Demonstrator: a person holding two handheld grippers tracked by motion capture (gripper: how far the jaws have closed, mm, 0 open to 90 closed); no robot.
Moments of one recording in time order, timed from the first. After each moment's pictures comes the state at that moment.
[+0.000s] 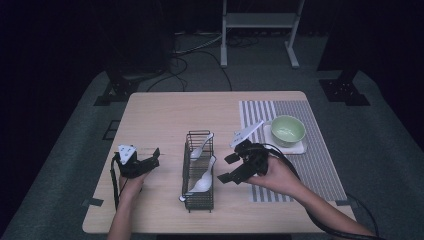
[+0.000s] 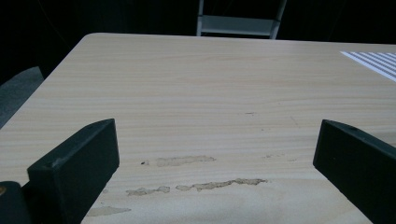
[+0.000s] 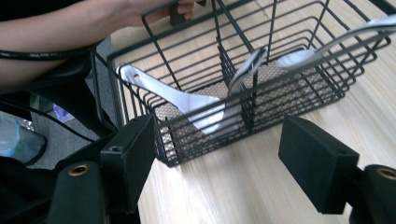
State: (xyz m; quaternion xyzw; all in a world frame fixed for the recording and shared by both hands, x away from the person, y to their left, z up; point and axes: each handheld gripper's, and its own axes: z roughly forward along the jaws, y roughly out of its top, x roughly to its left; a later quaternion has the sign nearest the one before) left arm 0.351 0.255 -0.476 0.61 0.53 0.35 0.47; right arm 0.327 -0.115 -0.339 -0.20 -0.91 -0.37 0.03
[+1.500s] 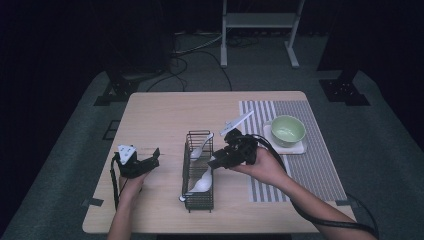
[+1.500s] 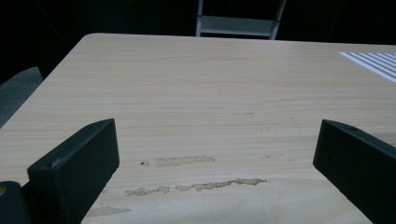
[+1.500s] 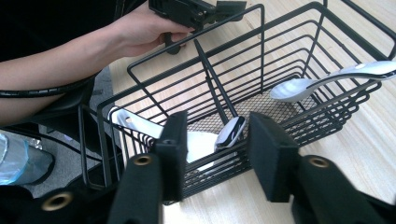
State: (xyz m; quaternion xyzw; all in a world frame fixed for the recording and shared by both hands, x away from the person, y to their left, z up) left arm 0.351 0.255 -0.476 0.61 0.53 0.35 0.47; right arm 0.349 -0.093 -0.331 -0.22 -0.89 -0.39 0.05
